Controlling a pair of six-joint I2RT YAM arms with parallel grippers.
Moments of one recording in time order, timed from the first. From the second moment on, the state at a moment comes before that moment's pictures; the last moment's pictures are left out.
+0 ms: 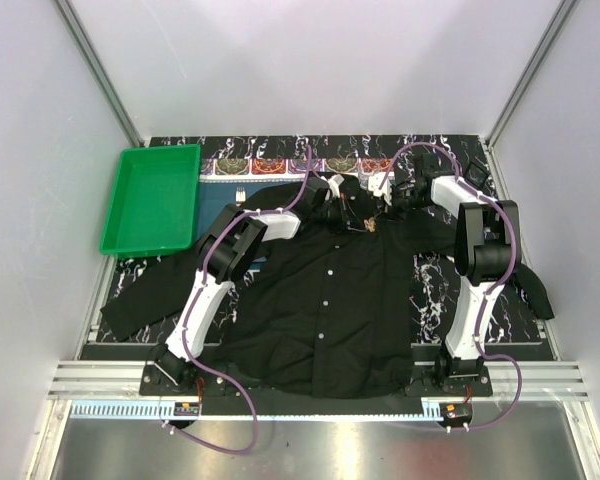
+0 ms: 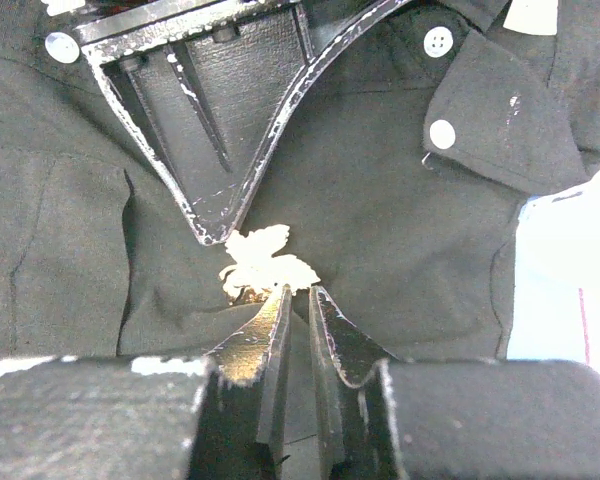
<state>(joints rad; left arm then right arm) -0.62 2.42 1.63 0.27 0.58 -0.95 0.07 2.05 1.45 -0.60 -0.82 -1.36</state>
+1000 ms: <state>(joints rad) -0.62 2.42 1.63 0.27 0.58 -0.95 0.09 2.06 1.45 -0.60 -0.83 -1.39</state>
